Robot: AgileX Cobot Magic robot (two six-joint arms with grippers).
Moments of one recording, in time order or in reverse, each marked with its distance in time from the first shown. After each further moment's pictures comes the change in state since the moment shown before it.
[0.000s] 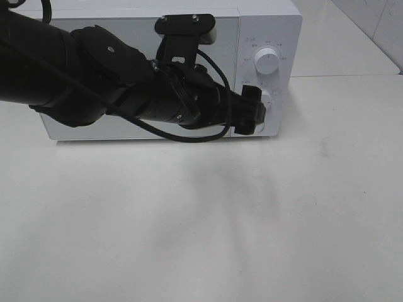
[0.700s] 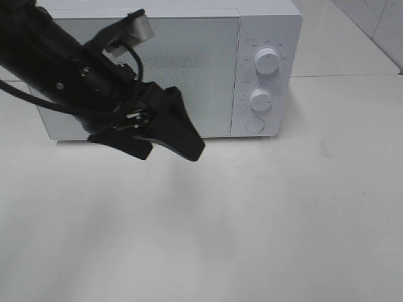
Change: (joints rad) left arm 0.328 -0.200 0.000 0.280 0.987 -0.221; right arm 0.000 0.000 0.000 0.000 0.000 0.000
